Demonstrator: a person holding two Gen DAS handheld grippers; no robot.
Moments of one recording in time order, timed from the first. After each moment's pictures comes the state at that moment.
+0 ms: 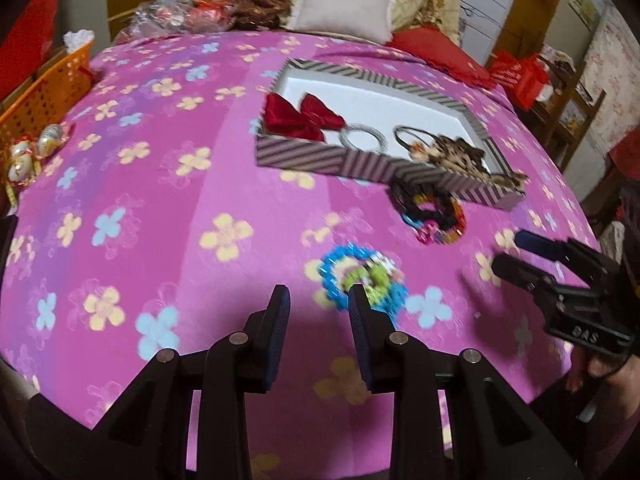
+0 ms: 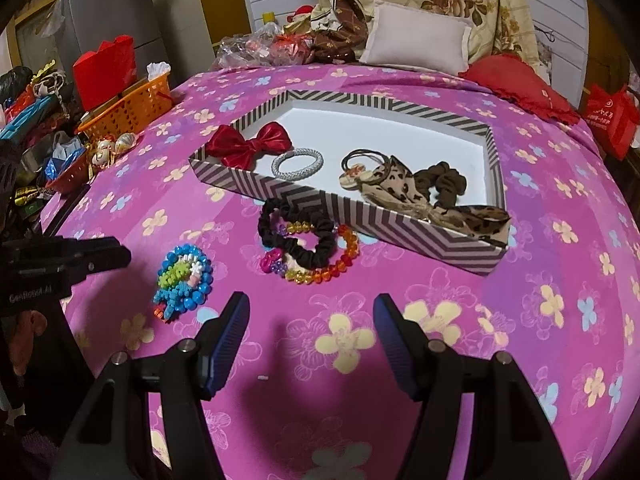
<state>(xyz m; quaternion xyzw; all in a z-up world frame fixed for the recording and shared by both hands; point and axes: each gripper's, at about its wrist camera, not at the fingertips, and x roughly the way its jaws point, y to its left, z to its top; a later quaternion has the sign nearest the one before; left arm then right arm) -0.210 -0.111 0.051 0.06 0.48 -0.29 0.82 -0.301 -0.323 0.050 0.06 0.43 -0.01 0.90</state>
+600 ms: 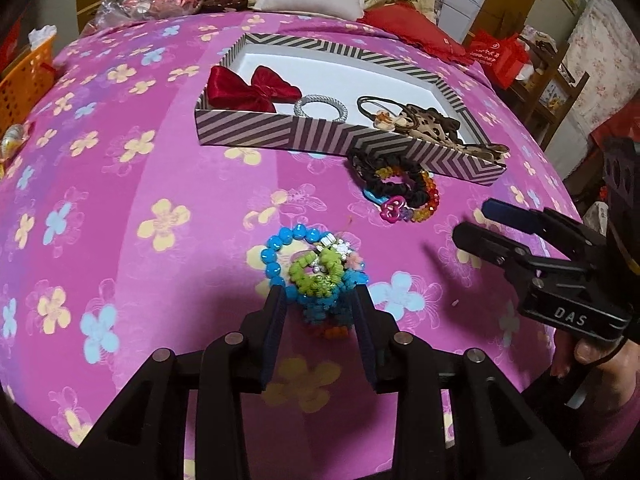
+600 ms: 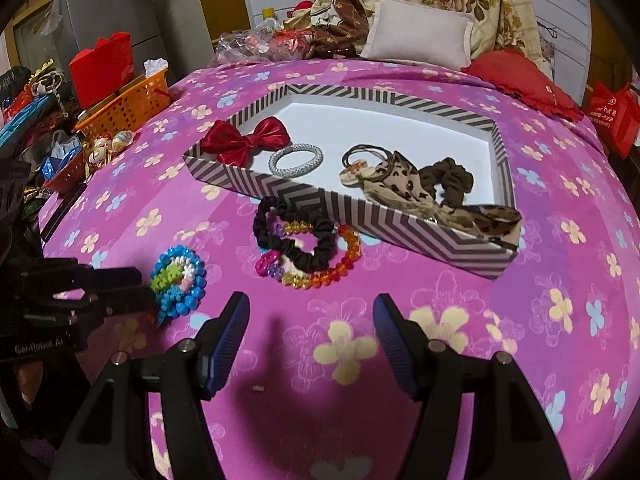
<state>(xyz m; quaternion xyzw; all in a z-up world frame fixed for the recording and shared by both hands) -0.213 -0.138 0.034 0.07 0.51 -0.33 0.79 -0.286 -0.325 0.042 0.06 0.43 -0.01 0.90</state>
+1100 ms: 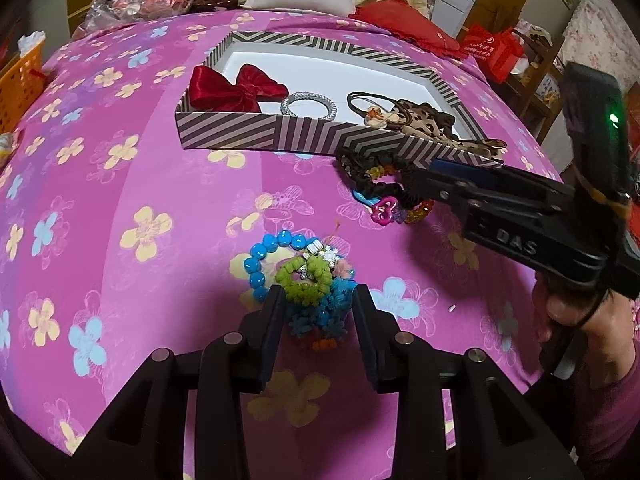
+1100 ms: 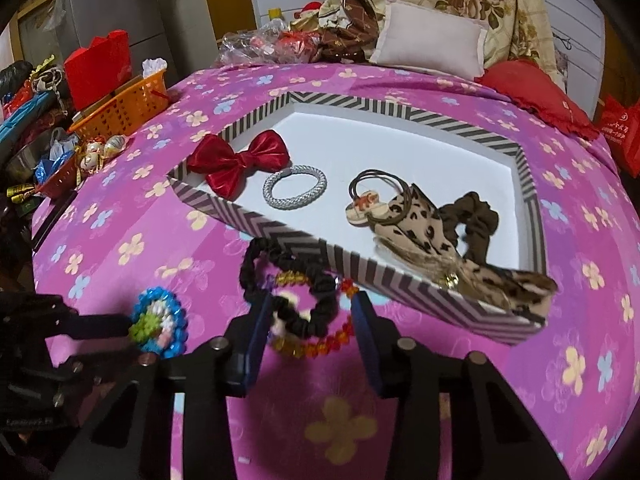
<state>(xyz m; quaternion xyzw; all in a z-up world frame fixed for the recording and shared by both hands) -0.210 -0.151 0.030 0.07 0.51 -0.34 0.79 -0.236 -0.329 0.034 0.05 0.43 0.00 0.90</state>
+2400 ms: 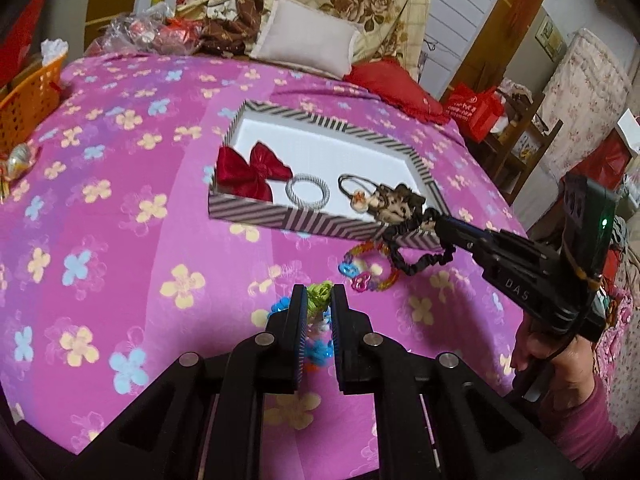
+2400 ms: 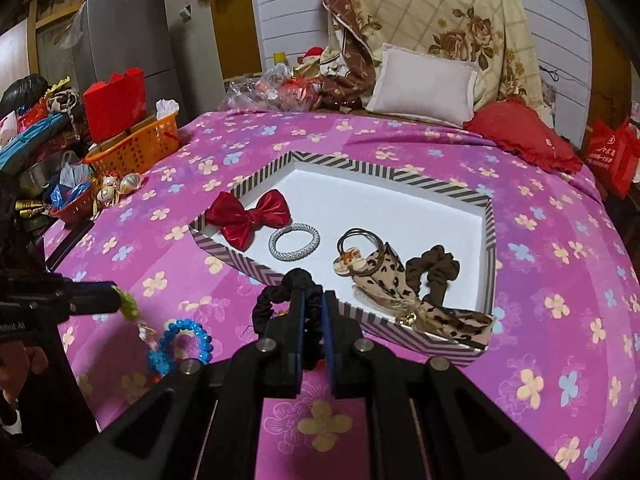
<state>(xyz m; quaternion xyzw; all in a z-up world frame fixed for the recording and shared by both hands) -0.199 -0.114 0.096 -0.01 0.45 -0.36 0.82 -0.274 -0.336 0.092 0.04 0.36 0.00 0.93</state>
